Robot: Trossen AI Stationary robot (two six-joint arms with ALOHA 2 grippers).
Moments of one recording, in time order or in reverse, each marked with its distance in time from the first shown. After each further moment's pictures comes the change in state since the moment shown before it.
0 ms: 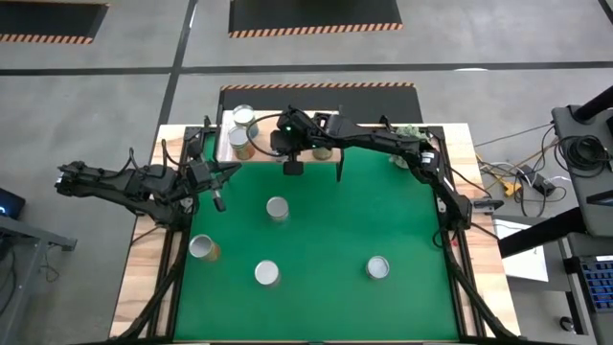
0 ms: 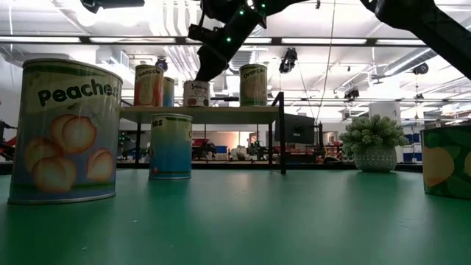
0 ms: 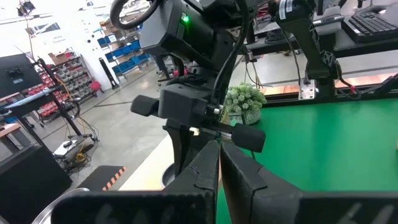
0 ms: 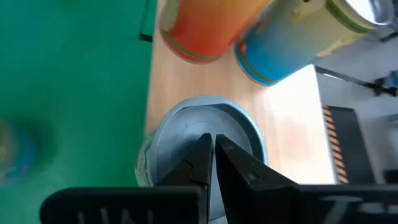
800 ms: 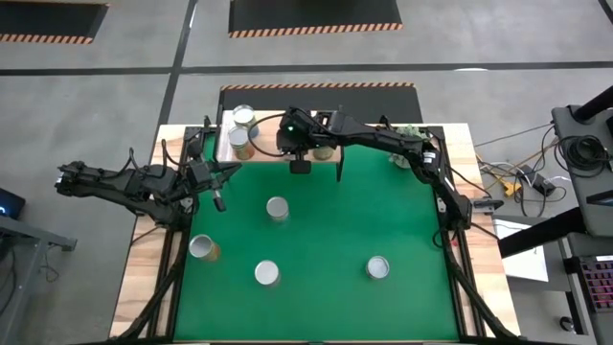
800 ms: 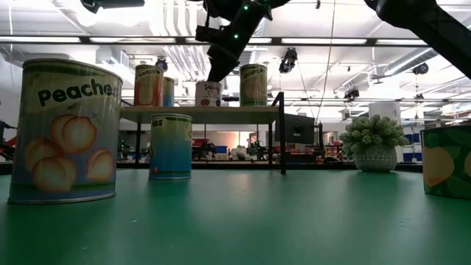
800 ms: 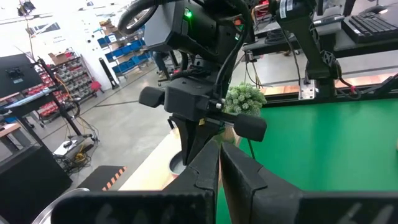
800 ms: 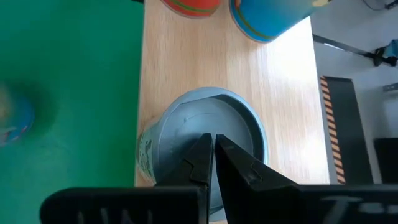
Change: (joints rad) left arm 0.000 0.000 0.000 0.000 0.000 0.000; right arm 0.002 -0.009 0.040 -0.170 0.070 0.030
